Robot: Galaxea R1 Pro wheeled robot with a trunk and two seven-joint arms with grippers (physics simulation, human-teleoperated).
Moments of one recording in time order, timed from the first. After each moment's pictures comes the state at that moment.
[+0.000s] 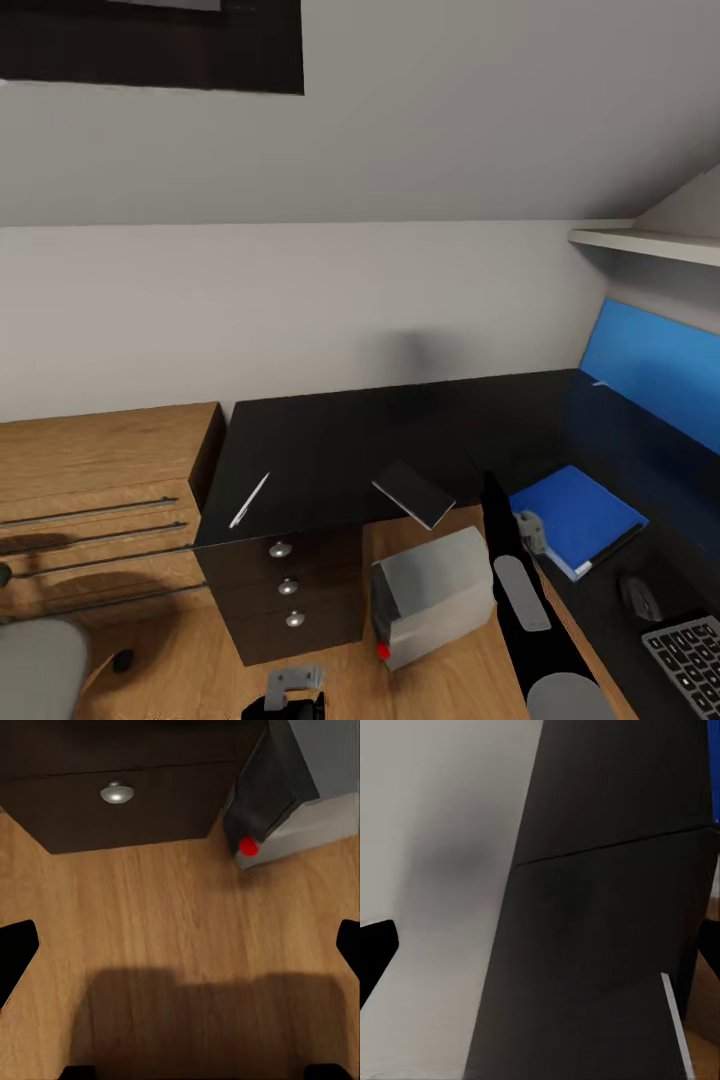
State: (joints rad) left arm 0.00 -0.15 -0.23 -1.09 0.15 0.32 0.26; right arm -0.50 0.13 -0.24 -0.88 -1.05 -0.20 0.06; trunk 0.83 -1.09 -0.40
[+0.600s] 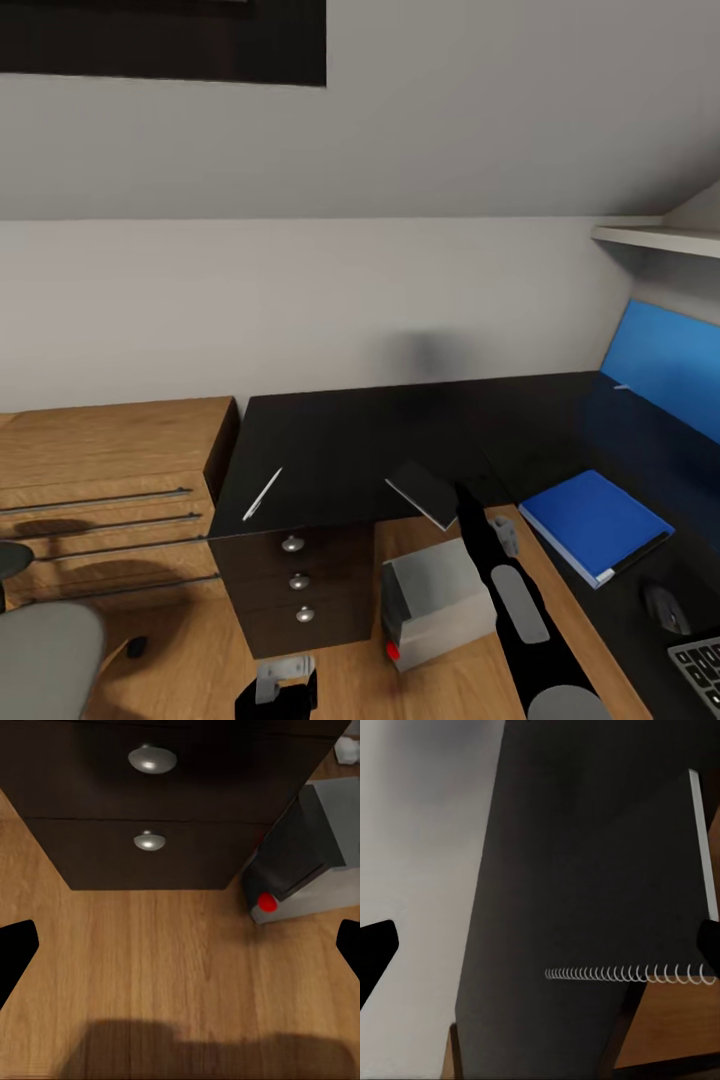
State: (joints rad) left arm 0.00 -0.15 -0.21 -1.05 0.15 0.12 0.26; right arm -0.47 0.13 -0.21 -0.88 -1.06 0.07 0.08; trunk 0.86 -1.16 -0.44
